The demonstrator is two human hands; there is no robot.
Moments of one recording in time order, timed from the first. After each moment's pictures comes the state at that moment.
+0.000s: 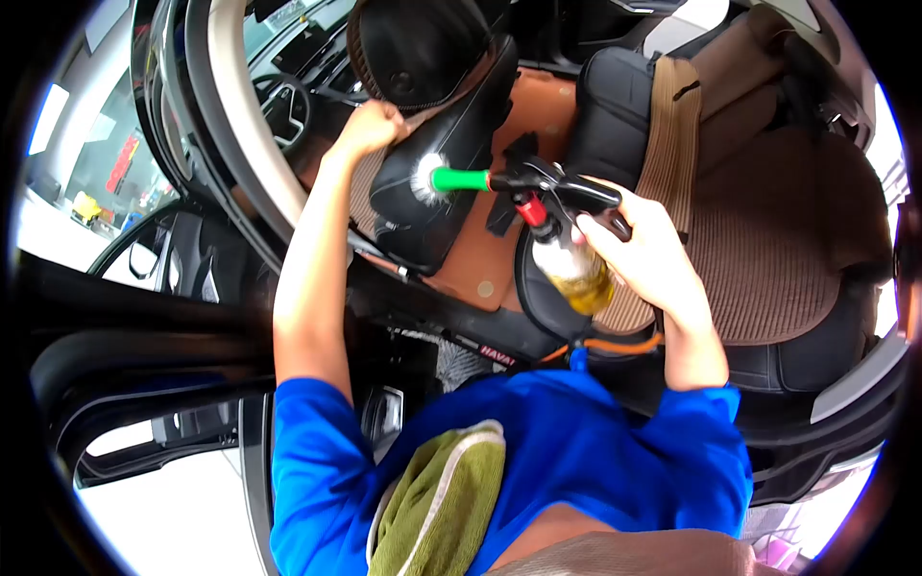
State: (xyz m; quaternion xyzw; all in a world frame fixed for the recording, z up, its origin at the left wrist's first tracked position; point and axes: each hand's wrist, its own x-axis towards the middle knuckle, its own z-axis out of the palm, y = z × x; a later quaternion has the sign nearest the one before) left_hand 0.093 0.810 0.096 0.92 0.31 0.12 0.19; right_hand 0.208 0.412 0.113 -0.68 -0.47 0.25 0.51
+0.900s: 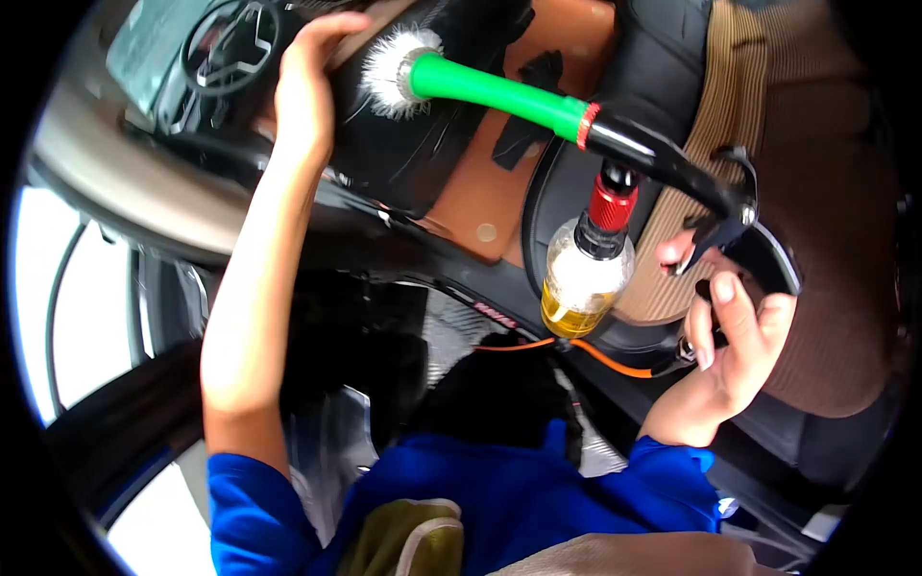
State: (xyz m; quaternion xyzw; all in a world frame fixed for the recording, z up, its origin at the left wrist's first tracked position) left_hand 0.100 0.759 0.031 0.77 0.21 0.41 0.43; right_hand 0.246 0.413 0.013 -0.51 -0.33 0.30 0.74
